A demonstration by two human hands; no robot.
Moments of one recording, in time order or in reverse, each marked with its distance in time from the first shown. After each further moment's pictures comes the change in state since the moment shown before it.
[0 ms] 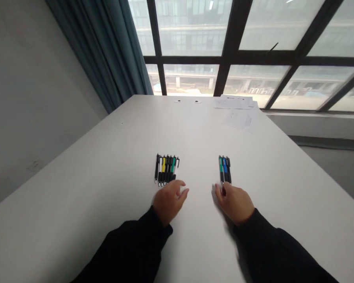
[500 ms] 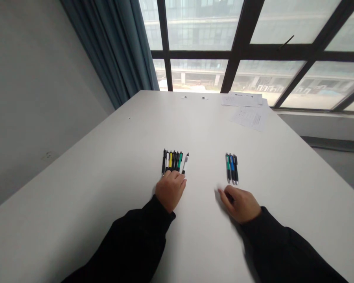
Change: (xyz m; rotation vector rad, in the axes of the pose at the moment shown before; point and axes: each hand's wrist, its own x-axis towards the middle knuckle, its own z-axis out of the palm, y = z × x) left_hand 0.008 -0.016 -0.006 0.519 0.129 0.161; right_hand -0.011 0.018 0.015 0.263 0.200 -0.402
